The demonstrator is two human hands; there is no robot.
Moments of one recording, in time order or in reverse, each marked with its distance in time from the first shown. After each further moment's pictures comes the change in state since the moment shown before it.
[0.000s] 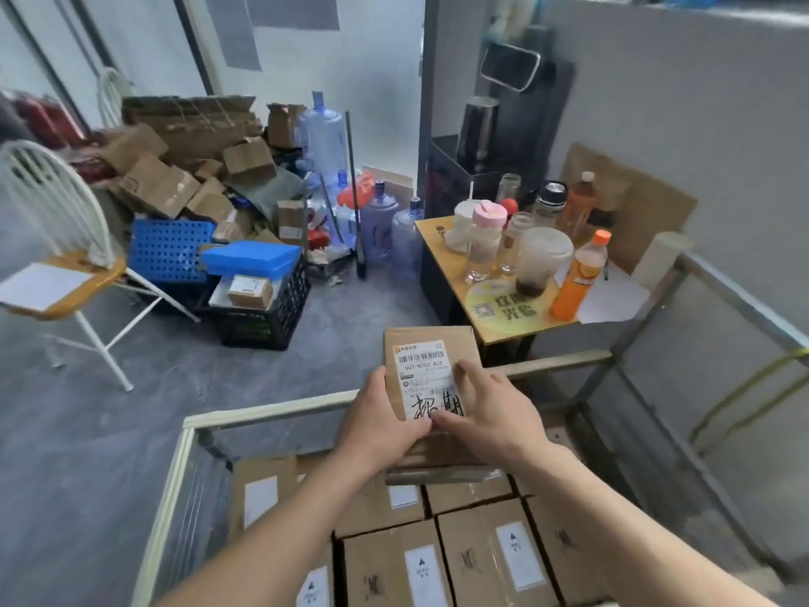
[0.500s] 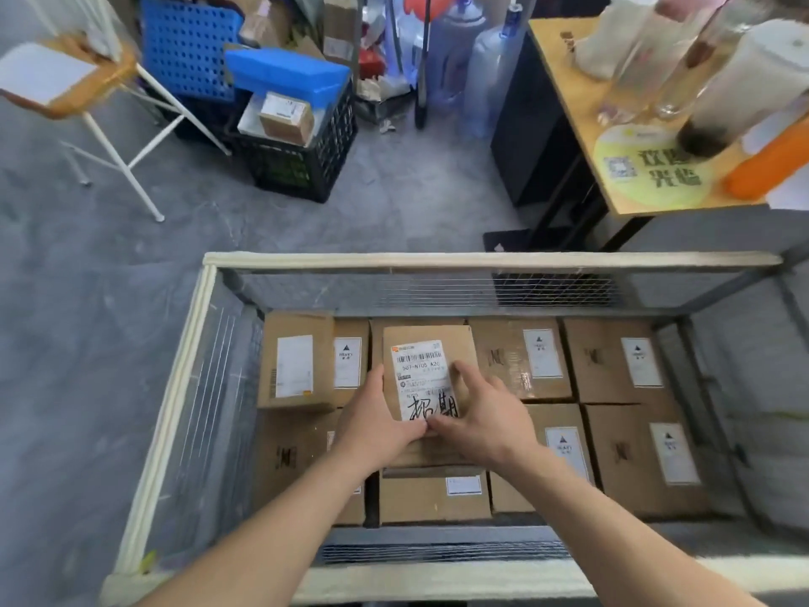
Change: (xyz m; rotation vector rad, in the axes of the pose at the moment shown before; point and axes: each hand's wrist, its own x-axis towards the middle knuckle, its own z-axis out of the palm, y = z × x) left_hand -0.008 -0.231 0.084 -0.077 -0.119 -0.388; right_hand -0.012 0.029 0.248 -0.035 -0.432 0.045
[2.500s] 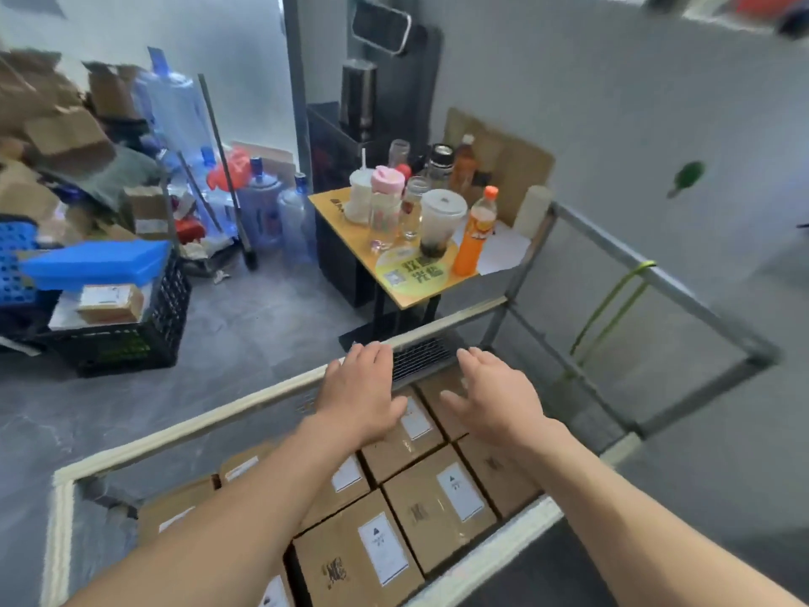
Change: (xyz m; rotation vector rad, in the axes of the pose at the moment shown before) left_hand -0.063 0.233 -0.032 0.812 0.050 0.932; right_hand -0.147 0.015 -0.212 -0.233 0.498 0.233
